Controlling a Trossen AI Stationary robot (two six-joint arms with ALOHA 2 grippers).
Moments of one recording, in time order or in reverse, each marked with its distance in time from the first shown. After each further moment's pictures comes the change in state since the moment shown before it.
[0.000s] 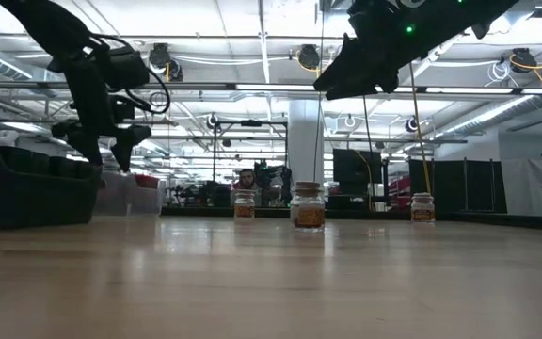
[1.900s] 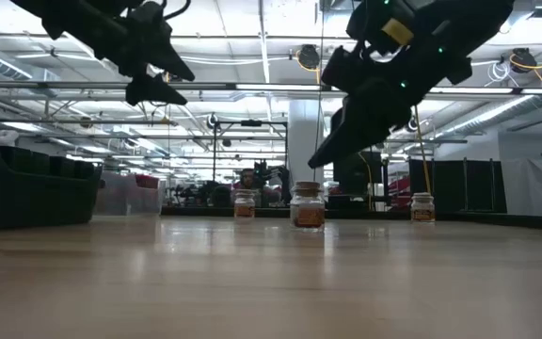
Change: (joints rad) left arm -0.474 -0.187 0.050 0.275 0.518 0.077; right arm 0.000 0.284 0.004 0.015 -0.355 -0.138
